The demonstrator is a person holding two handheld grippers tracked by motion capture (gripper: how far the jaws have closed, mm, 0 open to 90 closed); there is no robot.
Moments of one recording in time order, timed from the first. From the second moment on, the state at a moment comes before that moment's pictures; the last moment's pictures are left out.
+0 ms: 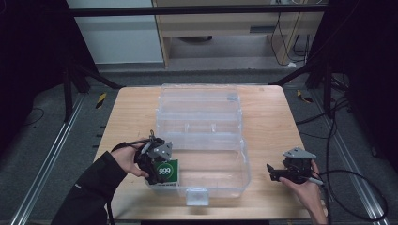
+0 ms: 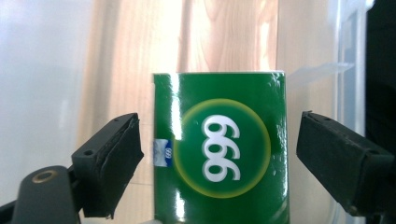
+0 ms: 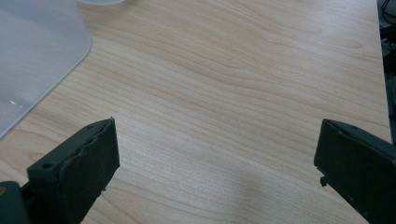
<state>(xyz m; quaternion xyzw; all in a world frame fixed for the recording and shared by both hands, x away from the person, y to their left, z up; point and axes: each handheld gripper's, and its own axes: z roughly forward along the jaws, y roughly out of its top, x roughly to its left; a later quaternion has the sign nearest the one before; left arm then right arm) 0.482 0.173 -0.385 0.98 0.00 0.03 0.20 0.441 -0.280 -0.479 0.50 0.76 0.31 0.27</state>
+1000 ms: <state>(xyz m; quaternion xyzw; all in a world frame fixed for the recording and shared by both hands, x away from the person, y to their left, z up) 0.461 0.294 -0.385 0.89 0.25 0.14 0.34 0.438 -0.284 -0.478 0.51 0.74 0.32 0.27</state>
